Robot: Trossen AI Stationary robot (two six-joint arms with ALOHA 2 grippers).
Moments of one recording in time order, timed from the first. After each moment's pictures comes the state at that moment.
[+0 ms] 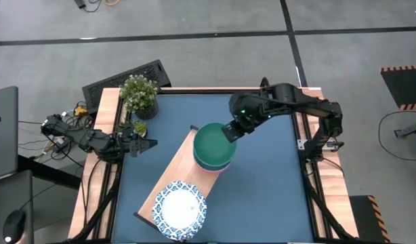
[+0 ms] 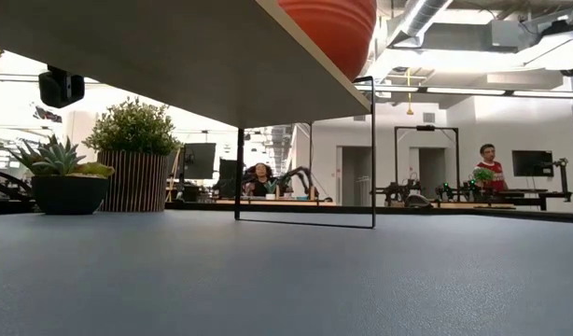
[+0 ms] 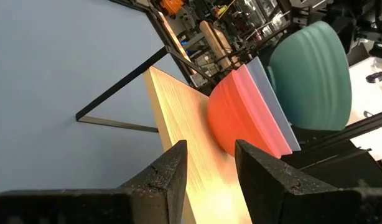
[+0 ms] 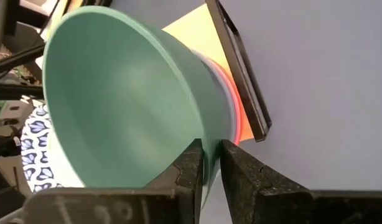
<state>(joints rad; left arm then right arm) -0.38 0.27 0.32 -0.18 -0.58 -1.06 0.00 1.75 2.20 -1.46 -0.03 0.94</state>
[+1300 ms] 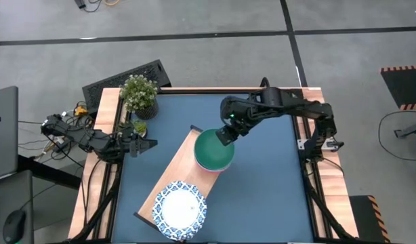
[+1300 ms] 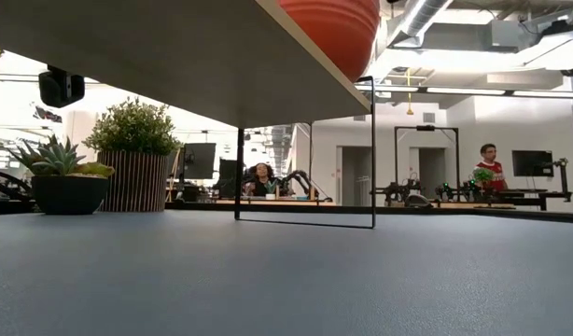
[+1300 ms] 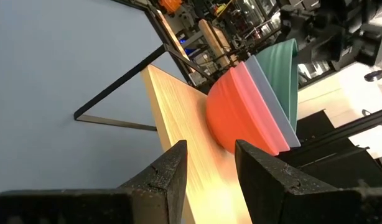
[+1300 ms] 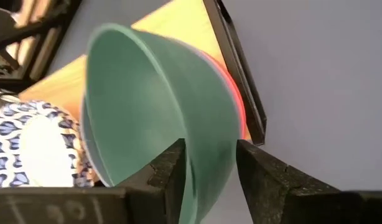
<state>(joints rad) -0.38 0.27 0.32 -0.18 -0.58 -1.06 0.00 1.81 2.20 -1.47 -0.05 0.92</state>
